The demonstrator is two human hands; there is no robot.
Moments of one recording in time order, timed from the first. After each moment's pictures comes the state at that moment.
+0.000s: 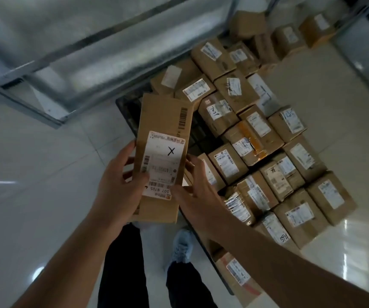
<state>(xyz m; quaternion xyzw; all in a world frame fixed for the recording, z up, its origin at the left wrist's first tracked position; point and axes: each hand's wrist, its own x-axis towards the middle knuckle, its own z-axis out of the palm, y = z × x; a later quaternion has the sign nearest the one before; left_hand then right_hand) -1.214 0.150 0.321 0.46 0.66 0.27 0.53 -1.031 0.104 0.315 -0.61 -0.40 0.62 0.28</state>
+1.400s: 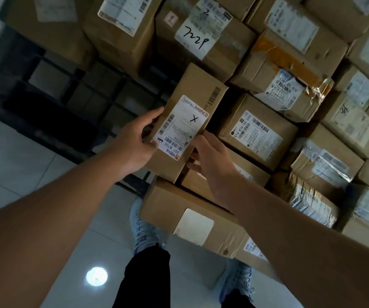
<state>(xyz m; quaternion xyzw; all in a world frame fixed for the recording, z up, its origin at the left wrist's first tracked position) -1.111 0.397 -0.105 0.63 0.45 -0.11 0.62 -0.974 0.258 -0.072 -0.72 0.05 0.57 0.39</state>
